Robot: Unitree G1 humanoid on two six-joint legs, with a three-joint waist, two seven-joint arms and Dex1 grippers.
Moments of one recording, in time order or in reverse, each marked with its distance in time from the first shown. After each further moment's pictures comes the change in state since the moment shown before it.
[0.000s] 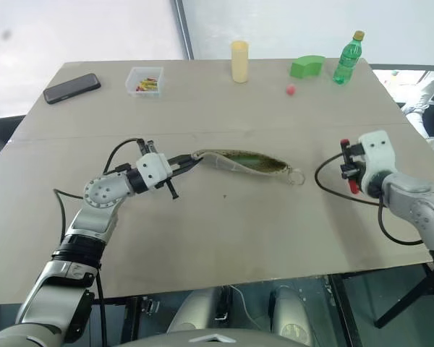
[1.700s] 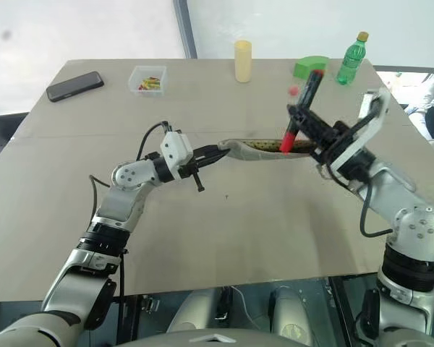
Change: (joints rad) left arm -0.096 -0.129 -0.075 -0.131 -0.149 0.328 -0.041; right arm -0.081 0.518 -0.449 -0.300 0.818 -0.040 -0.120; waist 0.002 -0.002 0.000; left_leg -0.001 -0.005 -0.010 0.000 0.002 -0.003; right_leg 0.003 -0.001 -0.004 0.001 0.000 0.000
